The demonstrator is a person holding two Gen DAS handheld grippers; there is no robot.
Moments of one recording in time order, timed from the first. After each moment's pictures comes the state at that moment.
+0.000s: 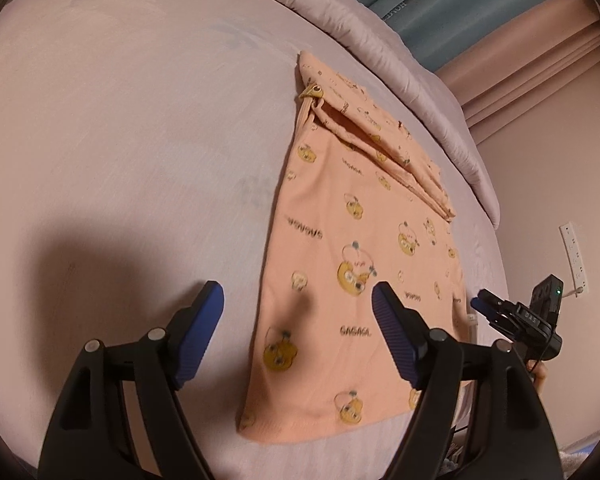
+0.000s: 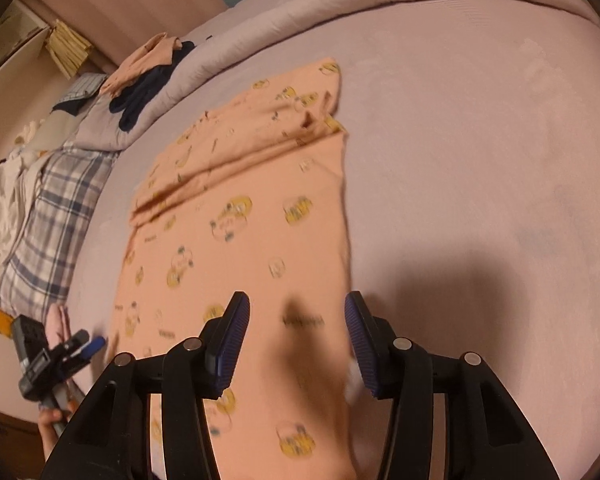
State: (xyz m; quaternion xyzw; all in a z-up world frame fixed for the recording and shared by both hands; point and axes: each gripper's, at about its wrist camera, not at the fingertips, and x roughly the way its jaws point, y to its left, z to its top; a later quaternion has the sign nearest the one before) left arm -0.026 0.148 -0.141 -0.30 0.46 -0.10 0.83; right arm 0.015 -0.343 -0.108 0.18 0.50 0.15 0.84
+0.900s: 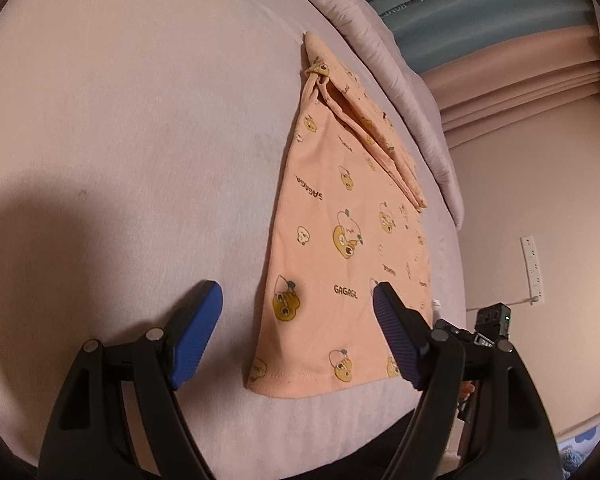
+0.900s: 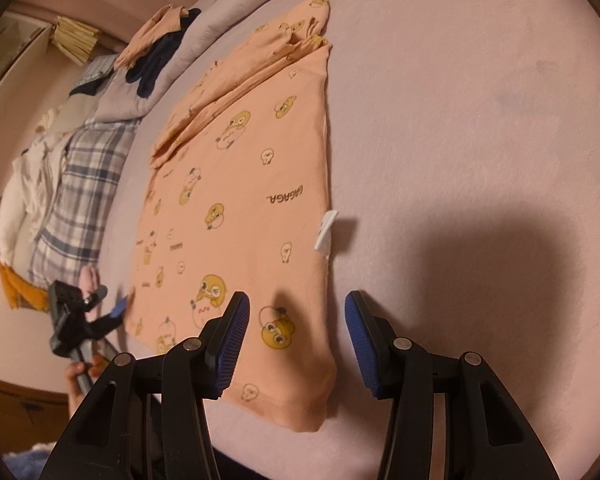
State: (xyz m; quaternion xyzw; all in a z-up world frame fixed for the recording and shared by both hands) left arm -0.048 0.171 -0.159 -0.38 0.47 -0.16 0.78; right arm -0.023 -0.348 -0.143 0.24 0.55 0.22 0.77
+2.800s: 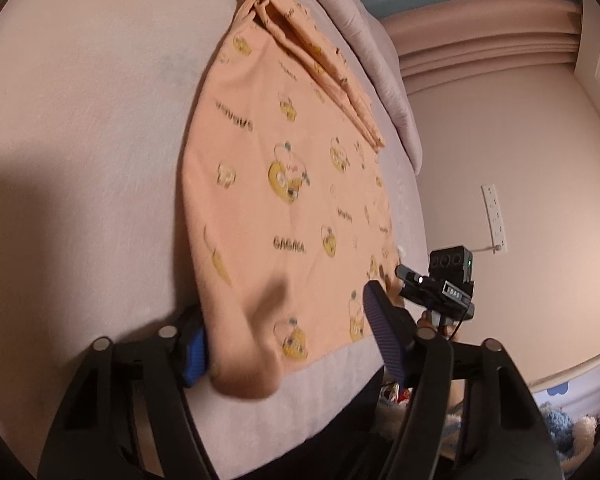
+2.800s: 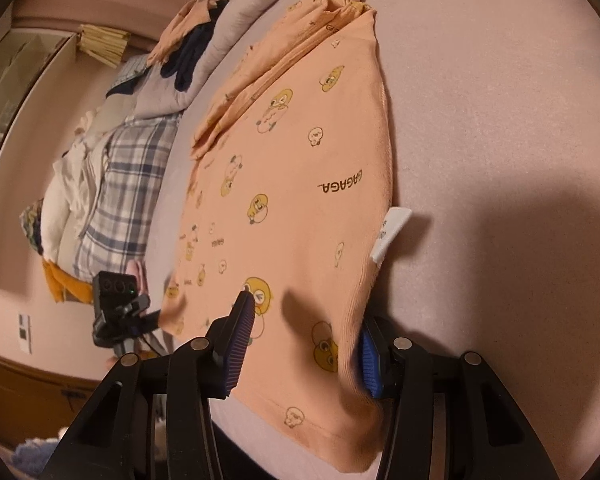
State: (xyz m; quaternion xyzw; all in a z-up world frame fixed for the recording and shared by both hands) left arm -0.039 0.142 -0.171 -0.37 0.51 -0.28 0.72; right arm -0.017 -0.336 -0.155 0.28 0.54 0.30 0.73
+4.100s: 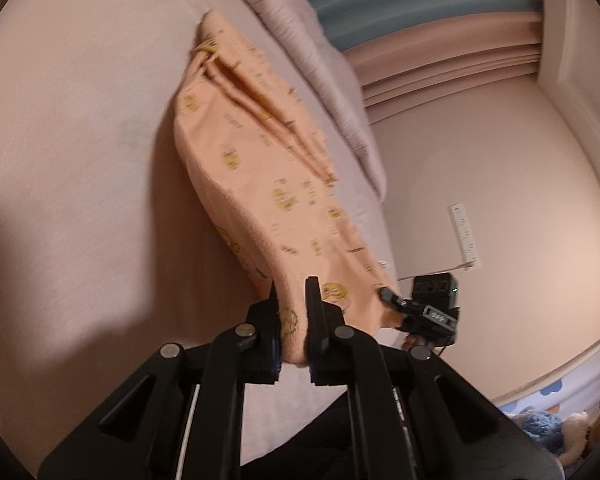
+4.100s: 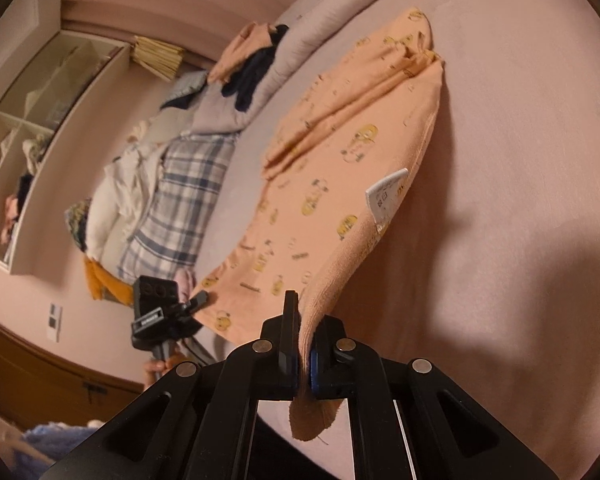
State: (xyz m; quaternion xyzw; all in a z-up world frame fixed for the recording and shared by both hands) left arm -0.028 0.141 -0.140 -0.41 0.42 -0.31 0.75; right arm -0.035 -0.327 -0.116 0.32 0.45 0.36 0.75
